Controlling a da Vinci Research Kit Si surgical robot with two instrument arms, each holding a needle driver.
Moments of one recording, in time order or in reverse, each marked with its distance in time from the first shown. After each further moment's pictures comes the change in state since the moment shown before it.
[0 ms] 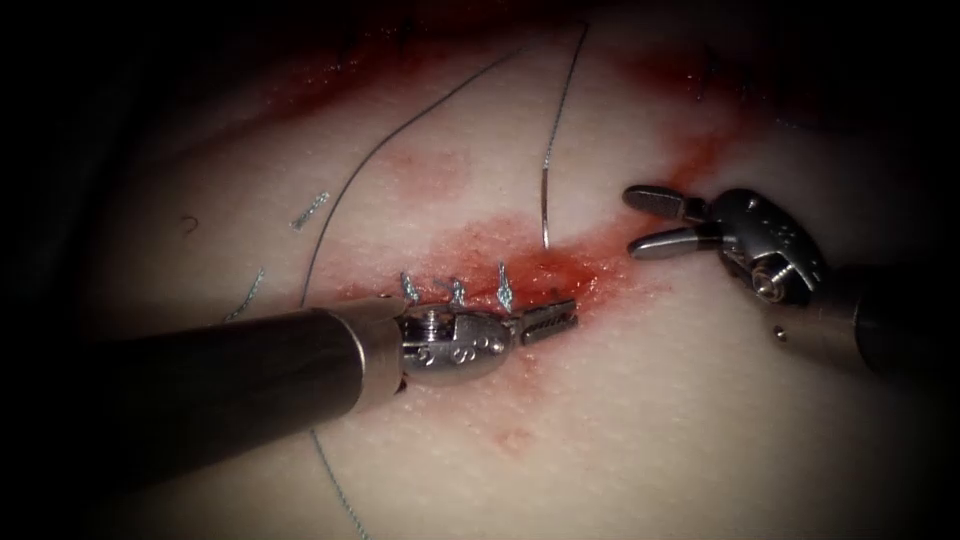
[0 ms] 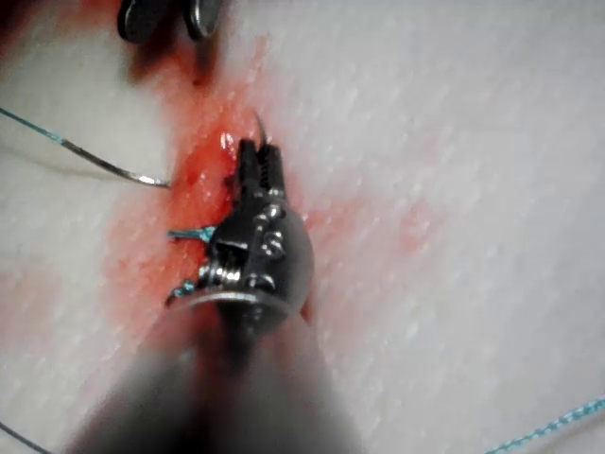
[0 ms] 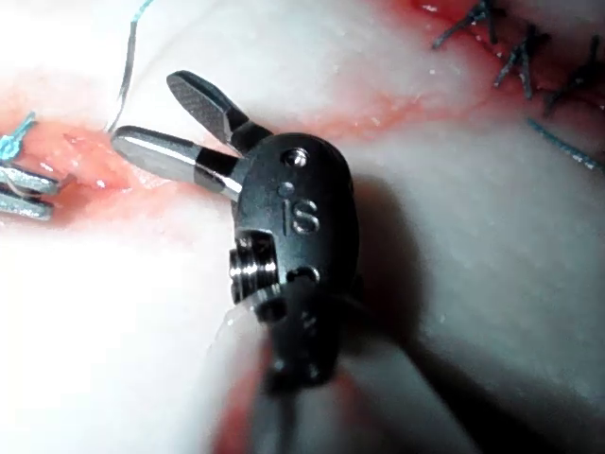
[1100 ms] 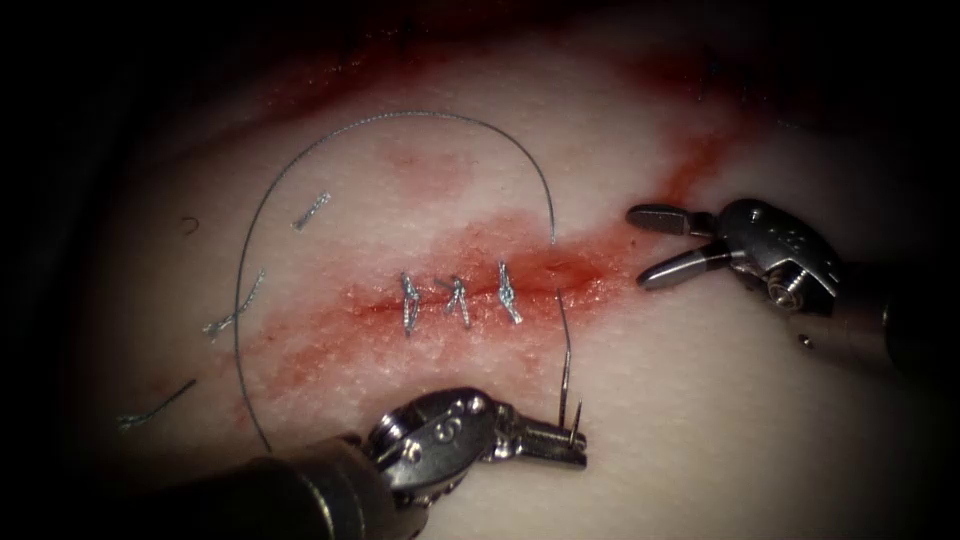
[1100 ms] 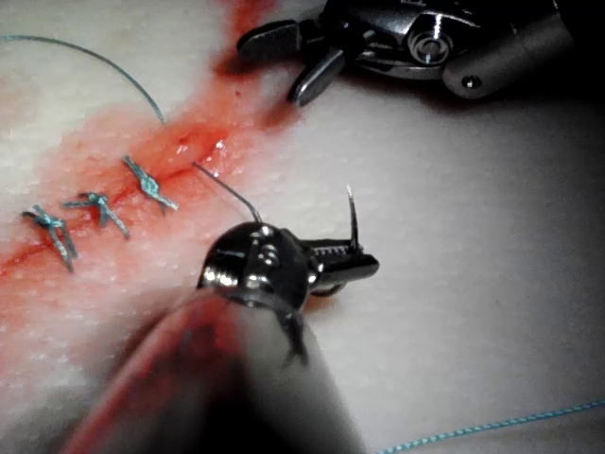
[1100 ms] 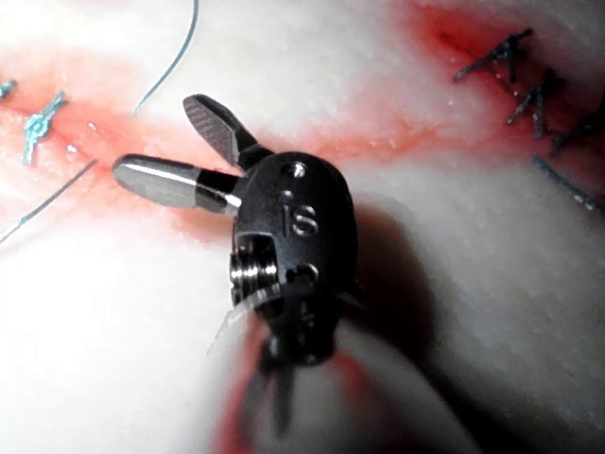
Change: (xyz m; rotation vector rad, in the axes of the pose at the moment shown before) right arm 0.000 -0.002 0.000 0.179 -0.213 0.157; left arm 0.011 0.005 -0.007 -0.510 0.143 -0.741
